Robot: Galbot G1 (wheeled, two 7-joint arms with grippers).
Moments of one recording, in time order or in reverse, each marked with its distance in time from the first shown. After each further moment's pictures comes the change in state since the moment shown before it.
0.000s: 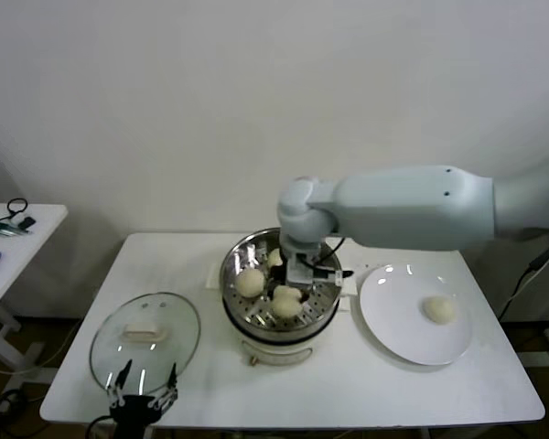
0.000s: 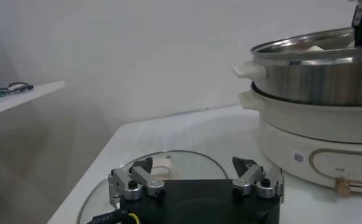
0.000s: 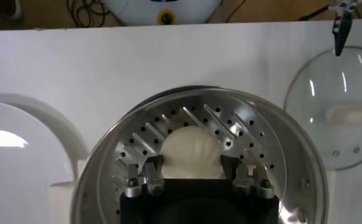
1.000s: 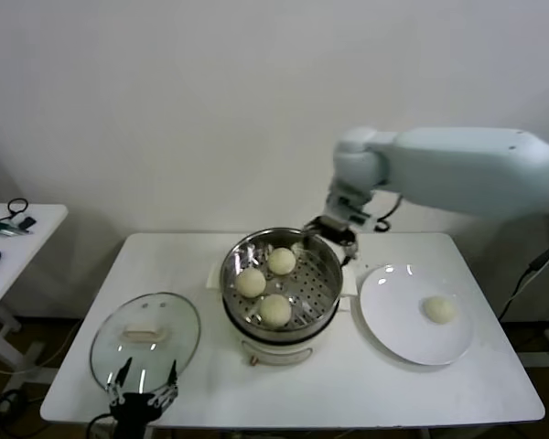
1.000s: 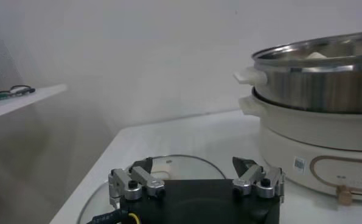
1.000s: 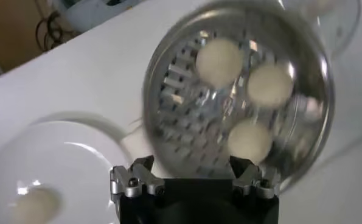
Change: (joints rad) left arm -0.007 -0.003 0.003 -0.002 -0.006 -0.006 -0.001; right arm 0.185 -0.276 -0.123 -0.170 0.356 -0.131 -0.100
